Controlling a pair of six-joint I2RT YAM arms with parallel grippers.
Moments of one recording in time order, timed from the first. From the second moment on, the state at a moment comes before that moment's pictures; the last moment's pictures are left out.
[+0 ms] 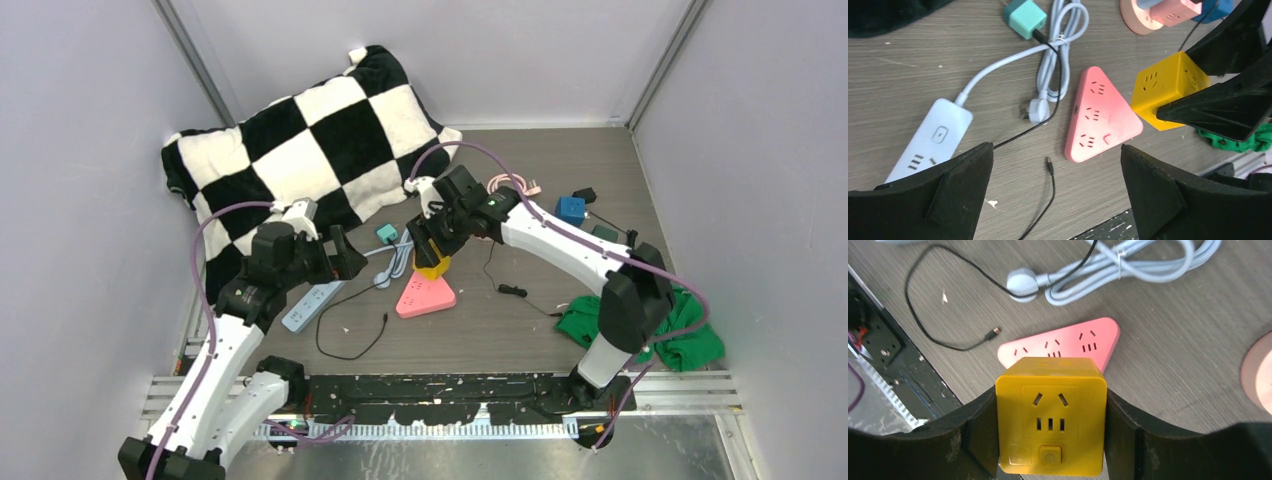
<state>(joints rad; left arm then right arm) -0.27 0.78 0.74 -0.53 0.25 -0.45 0.76 1.64 1.39 -0.63 -0.27 0.08</state>
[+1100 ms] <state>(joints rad) -0.27 0.63 0.73 -0.60 0.03 -0.40 0.75 1.97 1.63 -0.81 -0.34 -0.15</state>
